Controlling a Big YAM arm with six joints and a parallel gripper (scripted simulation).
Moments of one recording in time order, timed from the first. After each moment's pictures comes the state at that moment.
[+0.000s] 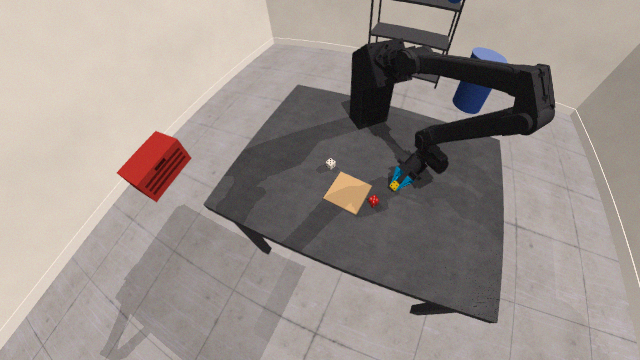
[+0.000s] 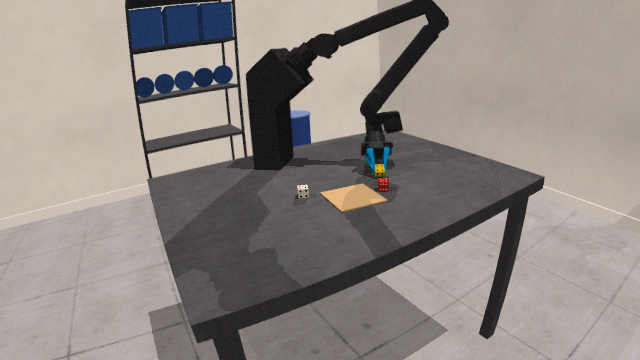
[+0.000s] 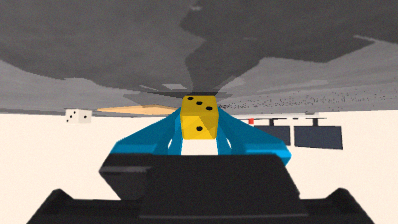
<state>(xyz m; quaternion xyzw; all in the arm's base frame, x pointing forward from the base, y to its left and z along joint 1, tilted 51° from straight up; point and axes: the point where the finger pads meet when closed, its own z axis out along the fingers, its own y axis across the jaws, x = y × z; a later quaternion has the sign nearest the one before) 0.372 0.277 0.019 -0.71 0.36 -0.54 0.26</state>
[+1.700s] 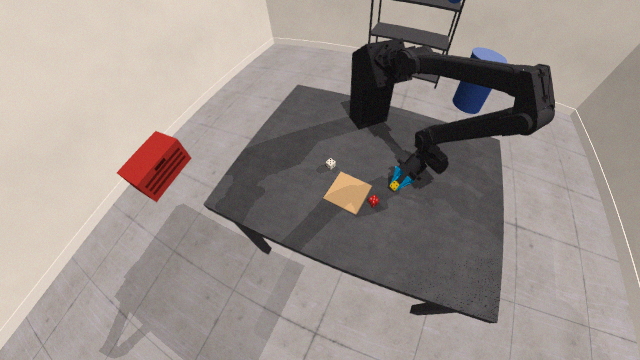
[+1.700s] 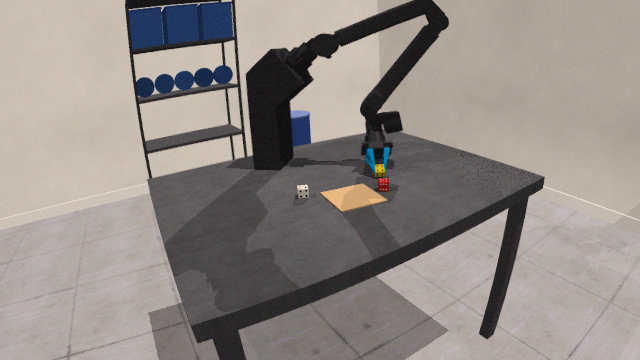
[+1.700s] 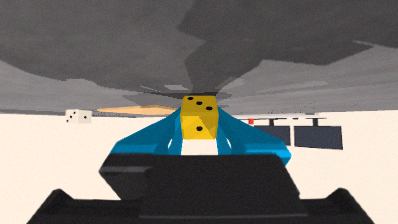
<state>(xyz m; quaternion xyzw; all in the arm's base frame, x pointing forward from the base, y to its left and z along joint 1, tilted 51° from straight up) 0.372 0.277 0.019 -0.71 0.36 -0.54 0.26</state>
